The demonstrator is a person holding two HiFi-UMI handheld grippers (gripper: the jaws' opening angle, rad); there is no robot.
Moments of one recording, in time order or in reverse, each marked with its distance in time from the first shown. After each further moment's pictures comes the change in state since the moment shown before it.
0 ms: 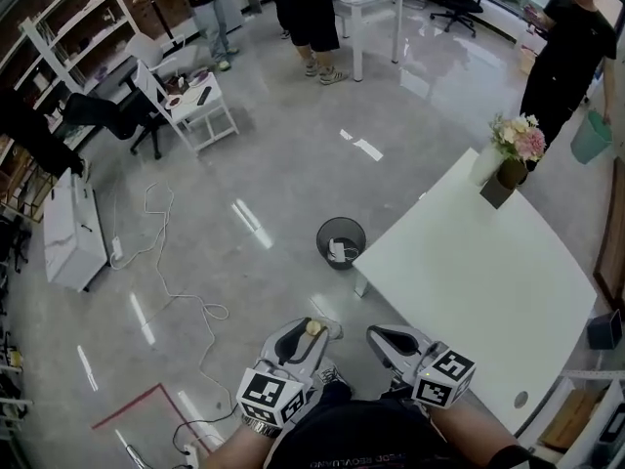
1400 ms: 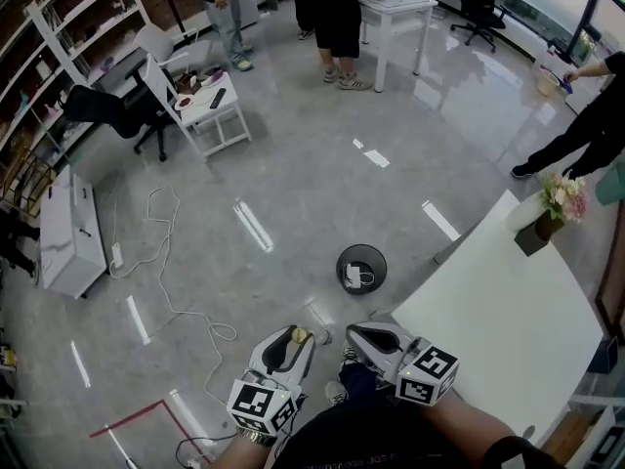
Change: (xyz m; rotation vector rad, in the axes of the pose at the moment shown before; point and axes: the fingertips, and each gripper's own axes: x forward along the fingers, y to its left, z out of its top) left arm 0.020 0.176 0.047 -0.067 -0.043 0.110; right arm 0.197 -0.012 0.056 -0.068 0.069 0.100
